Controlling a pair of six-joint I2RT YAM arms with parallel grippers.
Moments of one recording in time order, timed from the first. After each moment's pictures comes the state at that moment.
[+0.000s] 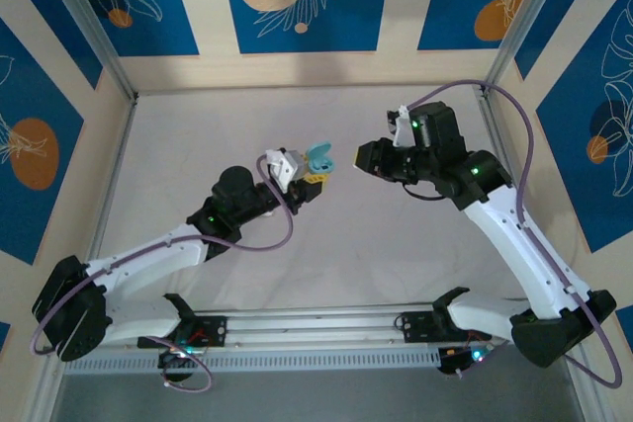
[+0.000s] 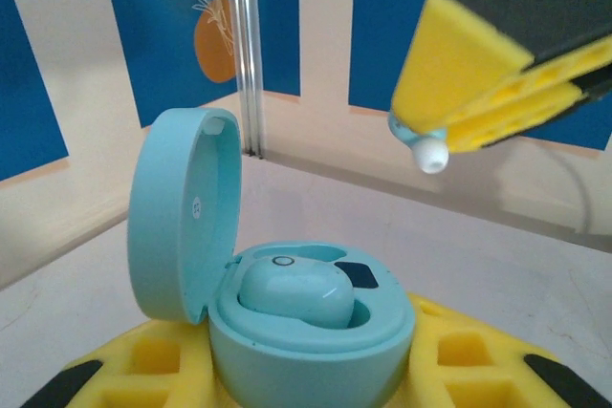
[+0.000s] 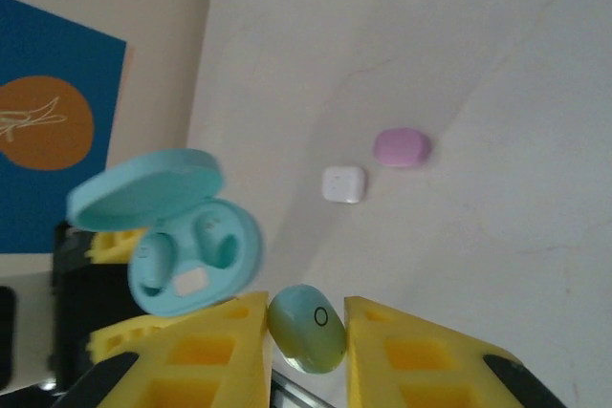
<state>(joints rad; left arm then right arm) -0.81 1.19 0.72 0.45 0.22 0.02 0.50 1.15 1.36 -0.86 -0.35 0.71</state>
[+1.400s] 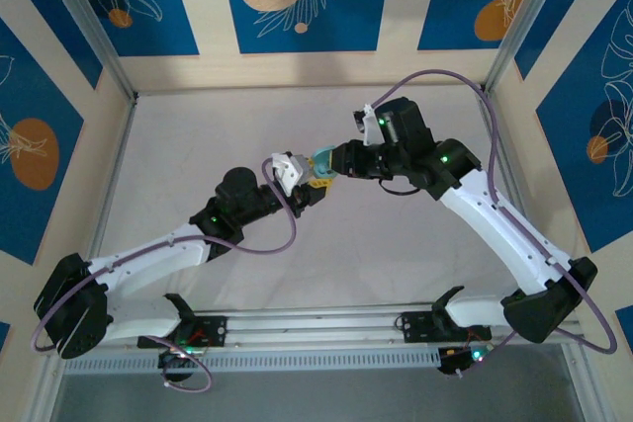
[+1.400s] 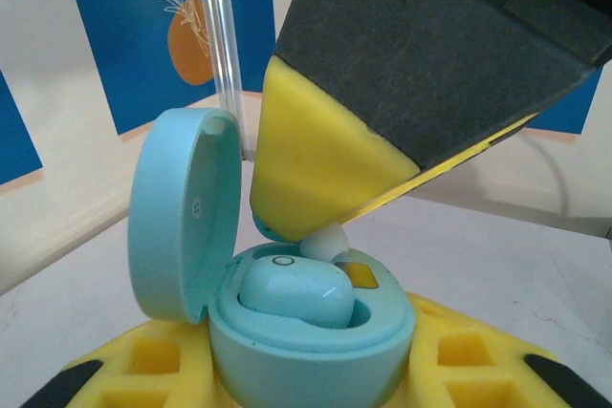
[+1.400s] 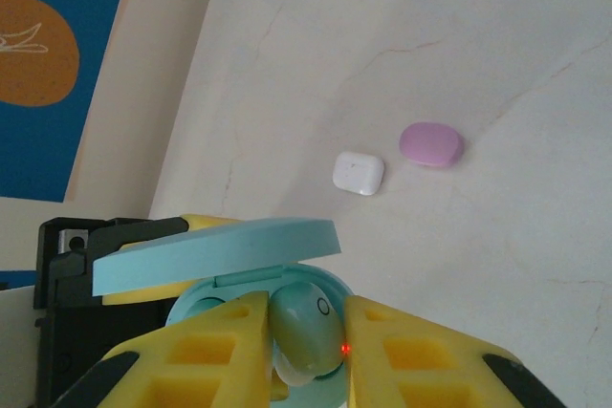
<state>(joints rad) -0.83 1.20 0.73 0.45 0.24 0.05 0.63 1.28 1.43 -0.84 -0.29 0.62</state>
